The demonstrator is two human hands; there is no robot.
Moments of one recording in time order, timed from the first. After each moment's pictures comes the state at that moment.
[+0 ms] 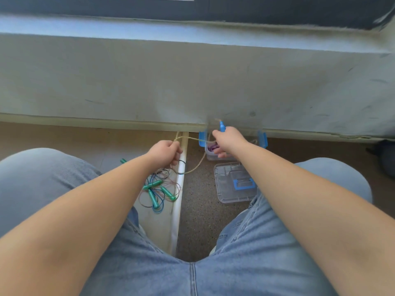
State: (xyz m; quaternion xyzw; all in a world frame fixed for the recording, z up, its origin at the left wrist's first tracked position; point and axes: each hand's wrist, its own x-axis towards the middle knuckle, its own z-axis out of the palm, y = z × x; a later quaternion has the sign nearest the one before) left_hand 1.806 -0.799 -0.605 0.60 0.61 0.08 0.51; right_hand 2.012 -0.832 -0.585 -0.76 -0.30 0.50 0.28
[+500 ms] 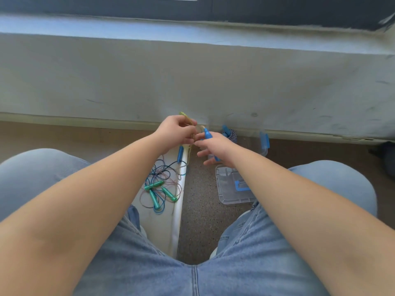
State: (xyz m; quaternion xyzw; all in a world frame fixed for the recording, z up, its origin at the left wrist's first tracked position) left_hand 1.839 -0.773 -0.564 0.57 0.53 0.22 0.59; right_hand 1.990 -0.836 -0.587 -0.65 -0.37 0.61 0.28
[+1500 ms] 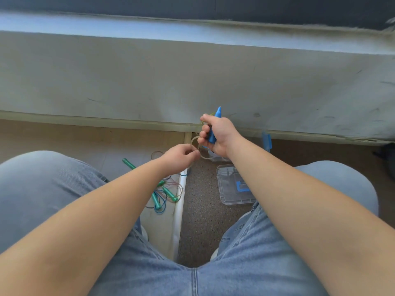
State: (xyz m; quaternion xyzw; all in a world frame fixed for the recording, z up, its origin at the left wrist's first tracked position) left_hand 1.823 -0.803 -0.612 0.71 0.53 0.04 0.46; right_hand 1.976 -0.806 -0.563 -0.55 -0.14 0.65 0.50
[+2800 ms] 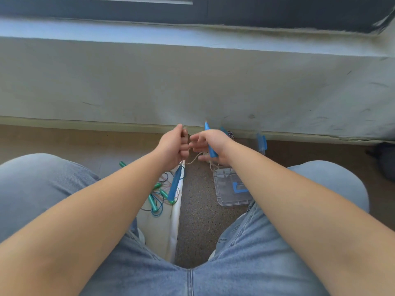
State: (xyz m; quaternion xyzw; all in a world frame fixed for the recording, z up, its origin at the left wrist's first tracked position) left_hand 1.851 -0.793 -0.580 0.26 0.52 0.30 0.75; right_hand 1.988 -0.825 -0.575 -0.64 -0.29 0.65 0.30
